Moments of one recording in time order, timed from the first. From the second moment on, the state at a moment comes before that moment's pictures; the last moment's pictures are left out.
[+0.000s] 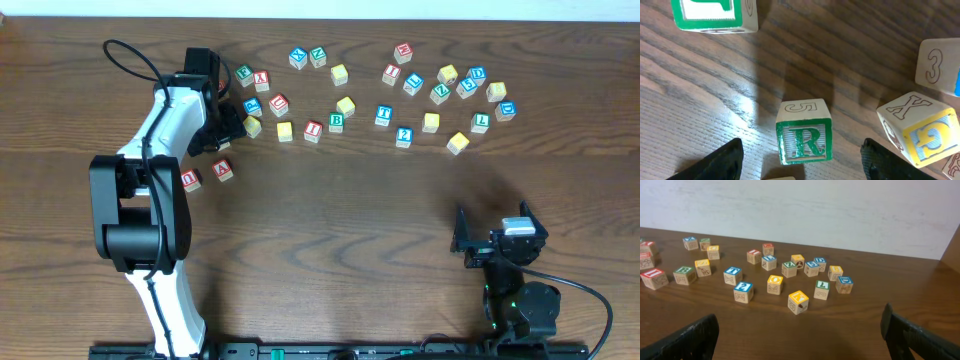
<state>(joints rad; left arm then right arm) -0.03 2.09 1.55 -0.83 -0.04 -0.47 0.03 0.01 0.01 -0.07 -0.01 -0.08</state>
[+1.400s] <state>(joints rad) -0.03 2.09 1.51 -0.78 -0.04 -0.47 0.03 0.01 0.01 -0.07 -0.01 -0.08</state>
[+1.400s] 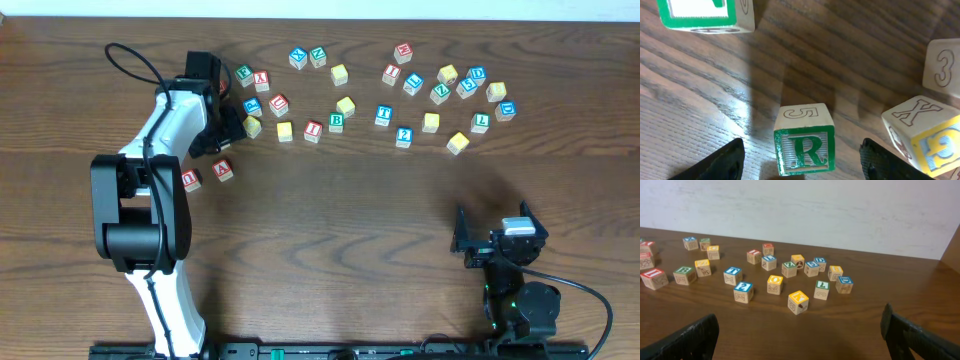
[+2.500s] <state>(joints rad) -0.03 2.09 1.51 -0.77 -0.05 -0.46 0.03 0.01 0.01 -0.07 -0.01 -0.08</state>
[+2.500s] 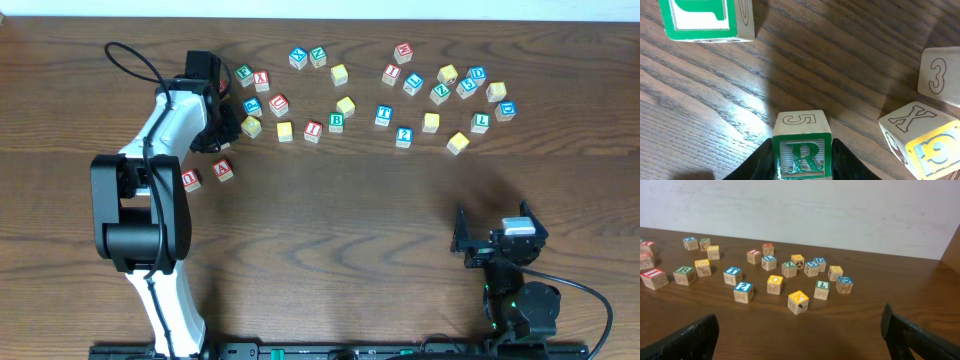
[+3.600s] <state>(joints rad) -0.03 2.09 1.52 -0.78 -0.05 -0.44 0.03 0.01 0.01 -0.07 -0.01 -0.08</state>
